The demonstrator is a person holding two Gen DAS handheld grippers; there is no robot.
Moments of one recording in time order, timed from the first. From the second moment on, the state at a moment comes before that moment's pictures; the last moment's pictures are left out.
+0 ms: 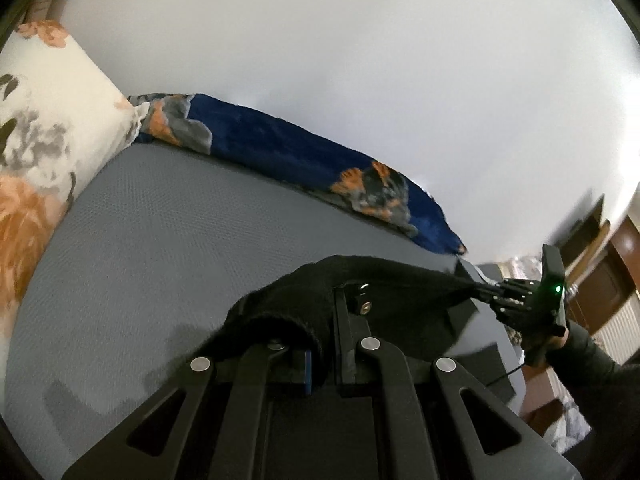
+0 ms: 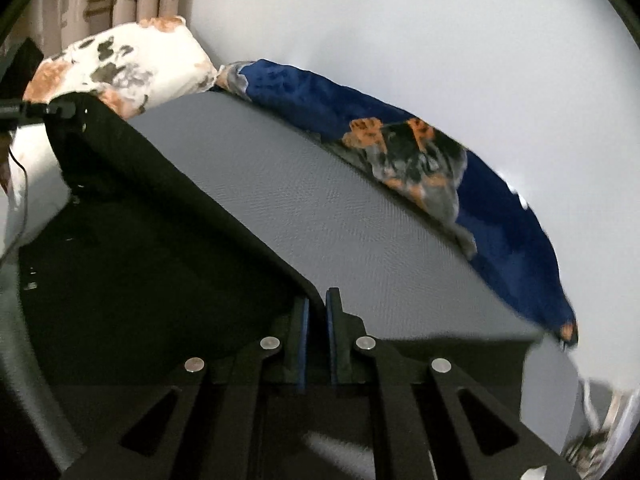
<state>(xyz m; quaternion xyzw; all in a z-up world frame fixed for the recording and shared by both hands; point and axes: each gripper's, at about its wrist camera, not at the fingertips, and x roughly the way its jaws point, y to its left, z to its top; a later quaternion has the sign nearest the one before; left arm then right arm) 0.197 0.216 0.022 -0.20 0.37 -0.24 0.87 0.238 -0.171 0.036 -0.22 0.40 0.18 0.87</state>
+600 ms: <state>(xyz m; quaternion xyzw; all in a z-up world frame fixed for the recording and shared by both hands) 0.059 0.219 -0.092 -0.16 0.51 -0.23 0.81 0.089 -0.168 -0.067 -0.17 0.52 0.20 0.81</state>
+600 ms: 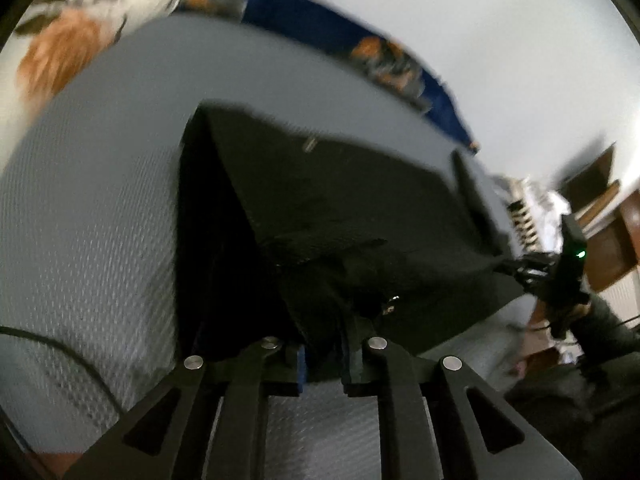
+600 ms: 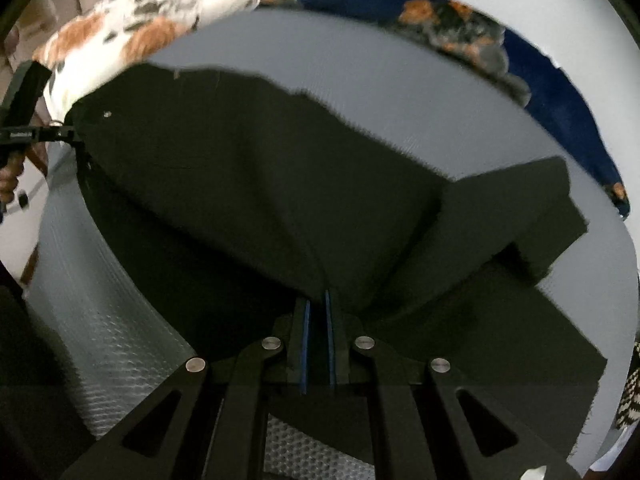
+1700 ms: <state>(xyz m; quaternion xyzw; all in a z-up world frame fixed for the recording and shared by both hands) 0.033 0.240 -0.101 -0.46 0.53 -0.08 0.71 0.085 -0.171 -0.086 -0.16 0.51 0.21 0.82</state>
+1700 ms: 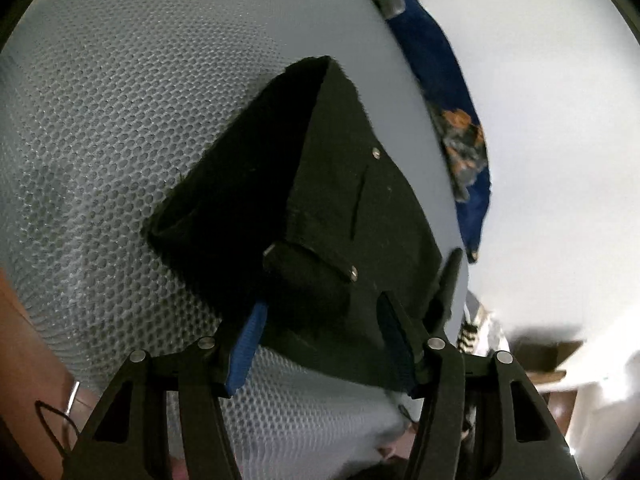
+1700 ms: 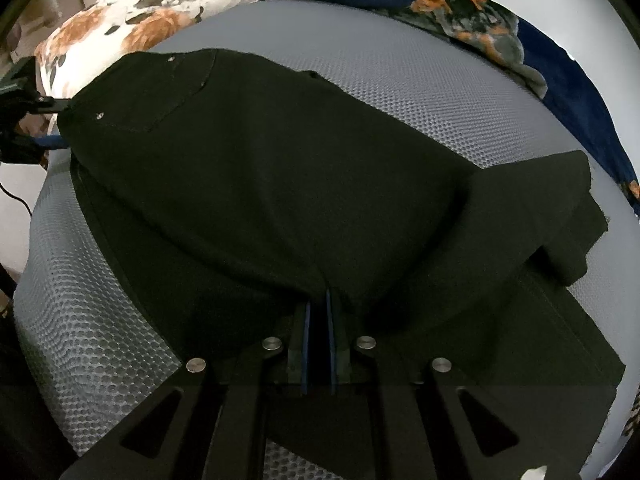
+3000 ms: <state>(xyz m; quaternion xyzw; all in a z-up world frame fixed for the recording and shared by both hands) 0.055 0.224 -0.096 -0.19 0.54 -0.14 0.81 0.049 -0.164 -0.089 -0.10 0.56 0.21 0.80</state>
